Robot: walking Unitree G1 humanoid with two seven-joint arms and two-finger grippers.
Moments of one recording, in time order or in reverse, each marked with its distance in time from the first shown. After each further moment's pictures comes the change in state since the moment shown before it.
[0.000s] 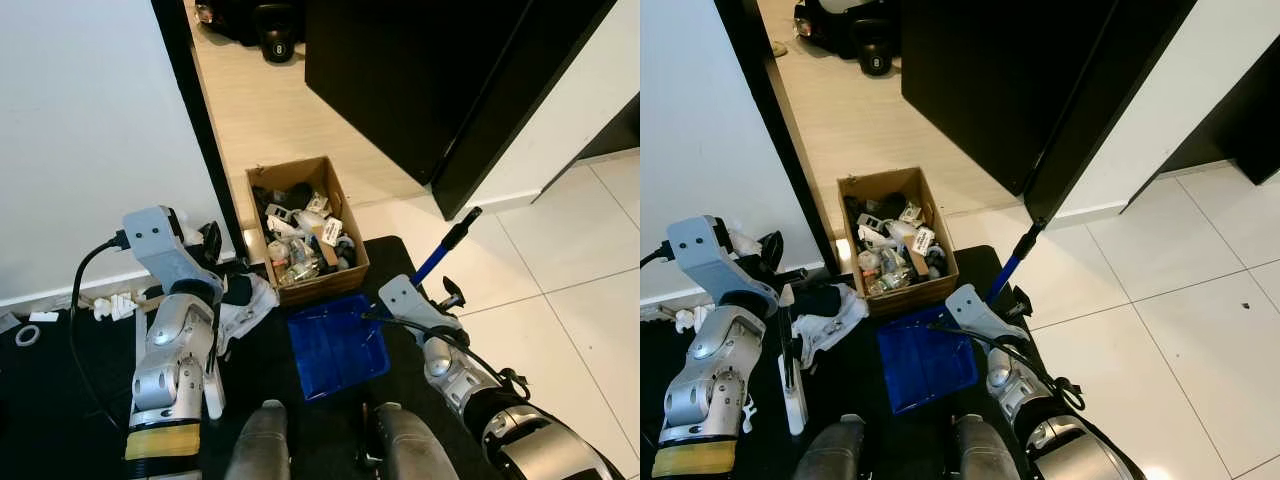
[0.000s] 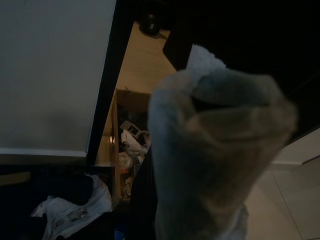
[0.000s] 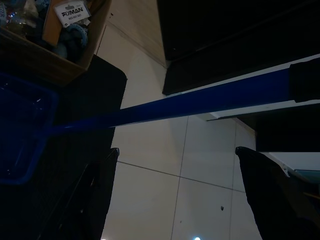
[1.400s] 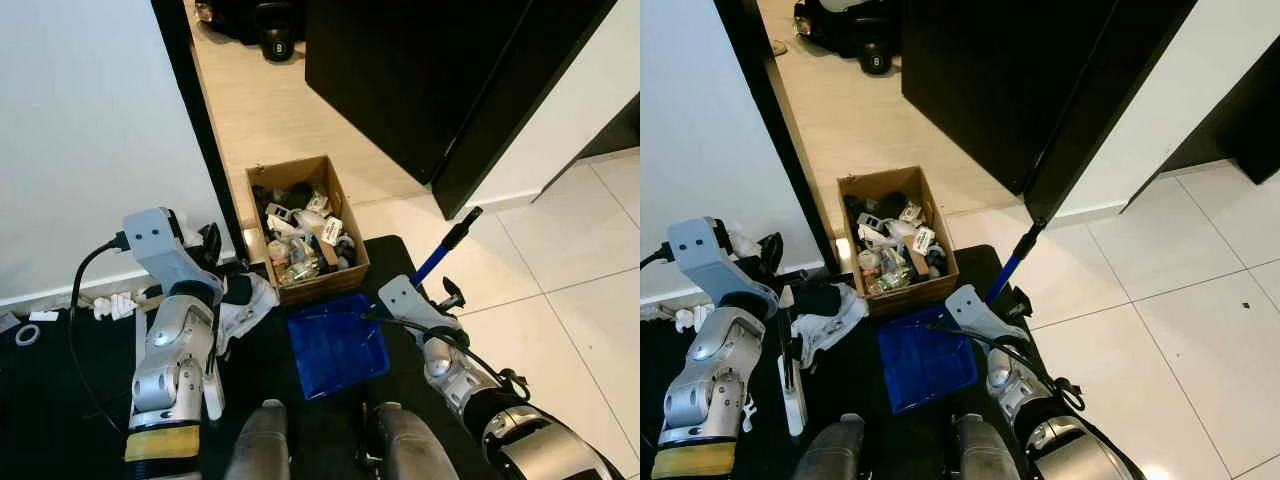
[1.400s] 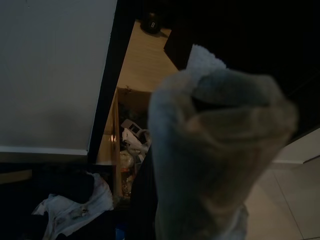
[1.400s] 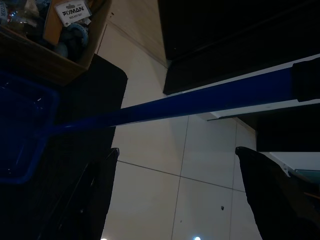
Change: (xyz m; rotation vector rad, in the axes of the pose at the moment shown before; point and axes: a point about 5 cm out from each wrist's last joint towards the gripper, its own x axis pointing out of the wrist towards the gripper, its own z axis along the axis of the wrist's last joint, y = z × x) left arm -0.001 0.001 -0.001 0.001 0.003 0.006; right arm 0.000 0.000 -0.001 0.000 0.001 0.001
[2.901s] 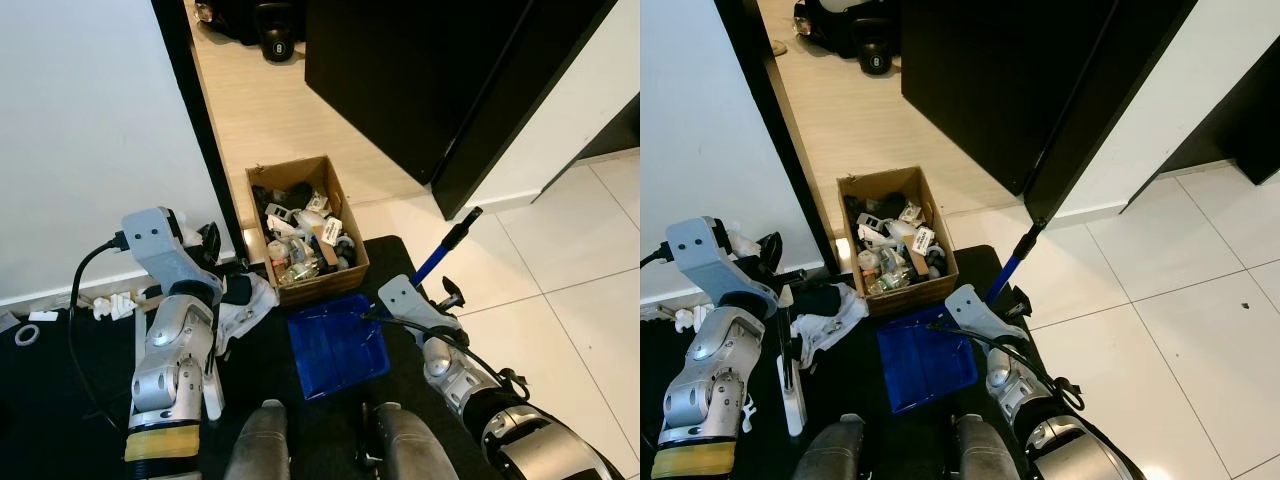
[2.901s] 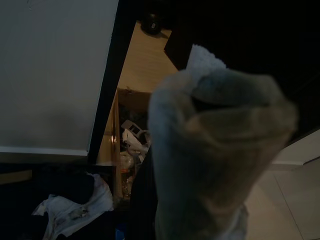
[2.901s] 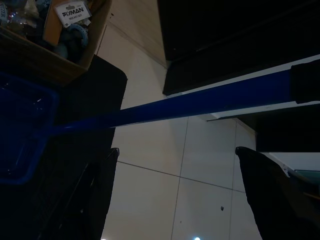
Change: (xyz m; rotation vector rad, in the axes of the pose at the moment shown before) left arm 0.000 0.000 0.001 -0.001 -0.003 0.002; right arm 0.000 0.000 0.001 0.001 -0.002 0.000
